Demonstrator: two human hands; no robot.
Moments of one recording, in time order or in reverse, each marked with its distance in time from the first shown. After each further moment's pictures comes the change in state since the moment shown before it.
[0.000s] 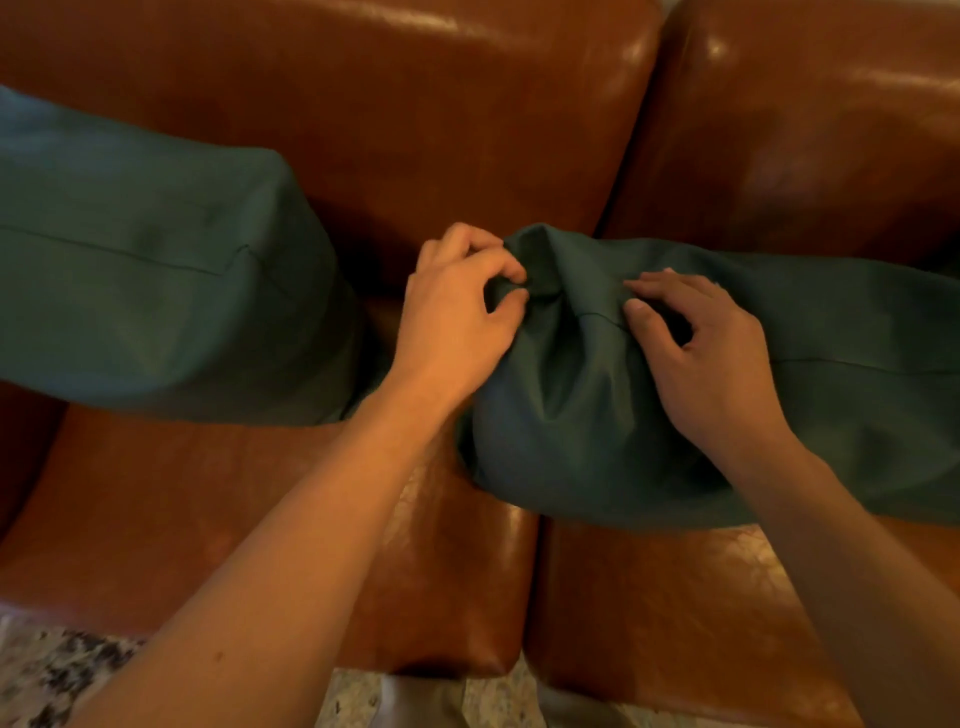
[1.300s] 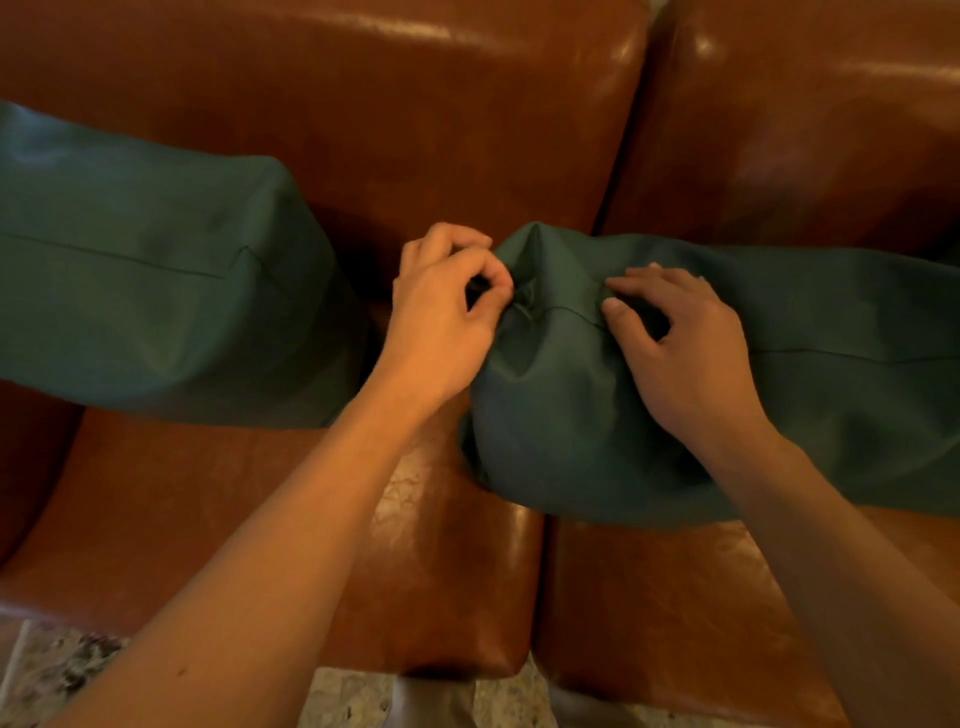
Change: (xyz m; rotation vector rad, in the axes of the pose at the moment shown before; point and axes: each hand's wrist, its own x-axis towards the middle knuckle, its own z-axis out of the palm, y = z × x) left_hand -0.007 0.007 -0.012 -0.006 -0.027 -0.045; right_hand -0.002 -0.005 0.005 -0.051 0.000 0.002
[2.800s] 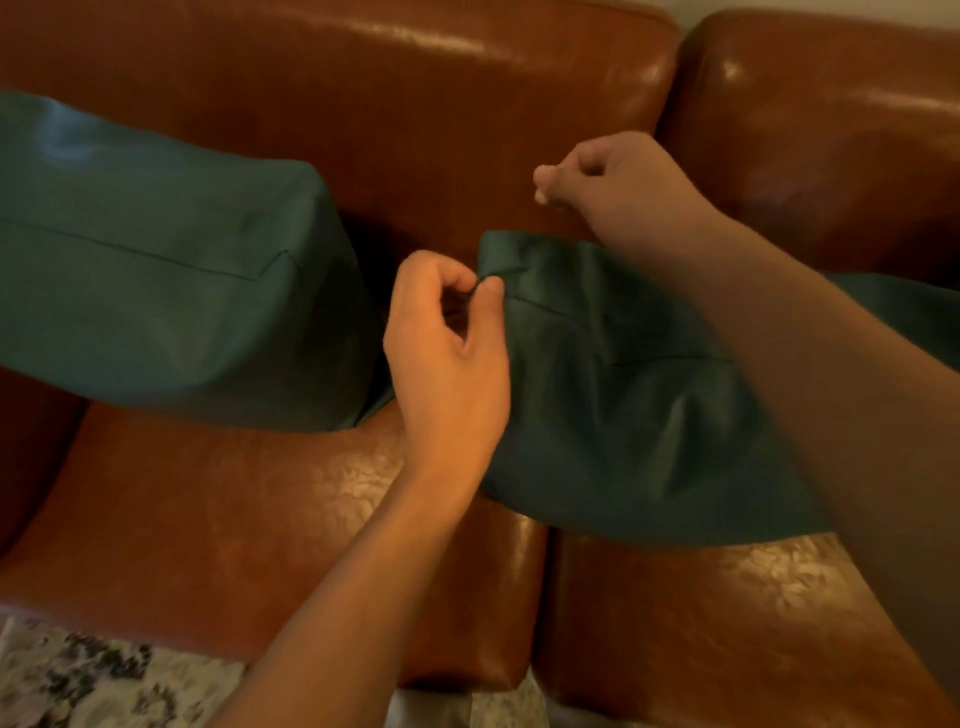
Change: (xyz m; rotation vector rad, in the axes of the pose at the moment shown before) left_hand -0.036 0.028 -0.007 -0.369 0.514 -0.114; right_hand 0.104 -0.078 0.006 0.141 -0.287 -0.012
